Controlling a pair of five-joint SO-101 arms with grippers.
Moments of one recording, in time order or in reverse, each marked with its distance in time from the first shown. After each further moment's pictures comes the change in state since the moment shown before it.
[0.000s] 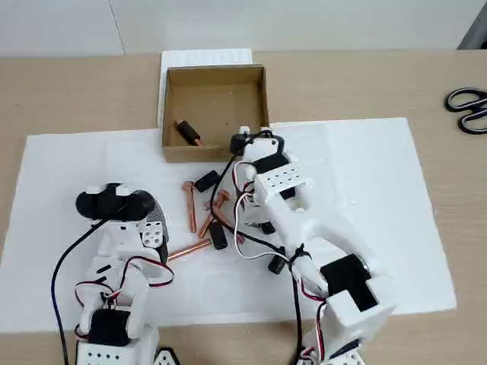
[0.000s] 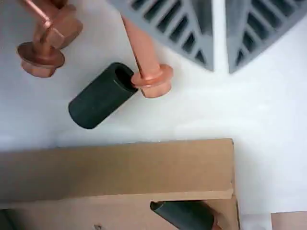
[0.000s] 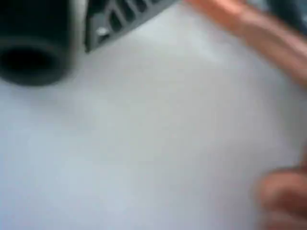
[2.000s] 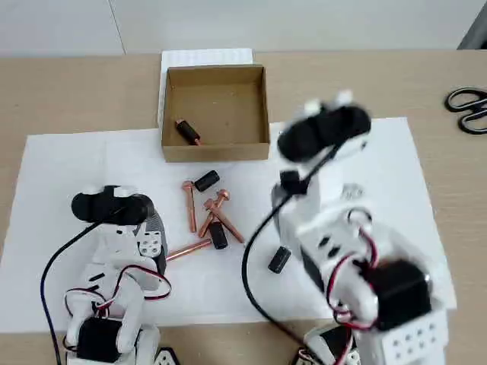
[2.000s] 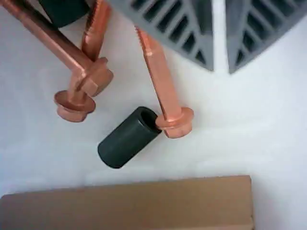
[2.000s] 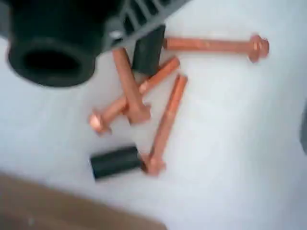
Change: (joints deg) left arm 1.8 0.0 -11.4 16.7 0.4; right arm 1.7 -66.6 3.5 14.8 10.3
